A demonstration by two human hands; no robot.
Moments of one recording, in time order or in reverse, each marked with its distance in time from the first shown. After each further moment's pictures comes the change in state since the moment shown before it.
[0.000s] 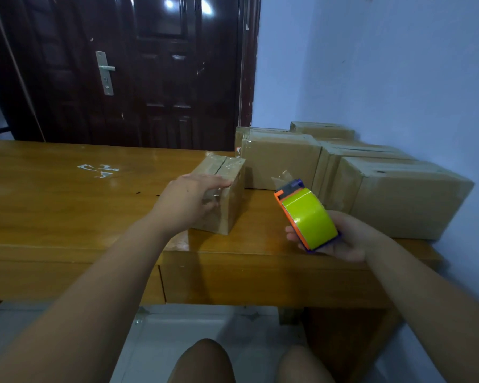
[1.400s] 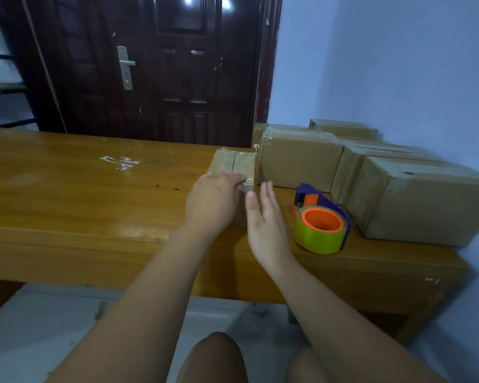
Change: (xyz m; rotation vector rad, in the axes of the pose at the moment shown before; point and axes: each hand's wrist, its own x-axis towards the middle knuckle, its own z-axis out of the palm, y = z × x) left_hand -0.003 0.020 0.016 -0.032 0.260 -0.159; right_hand 0.027 0.034 0.165 -0.650 0.374 -0.553
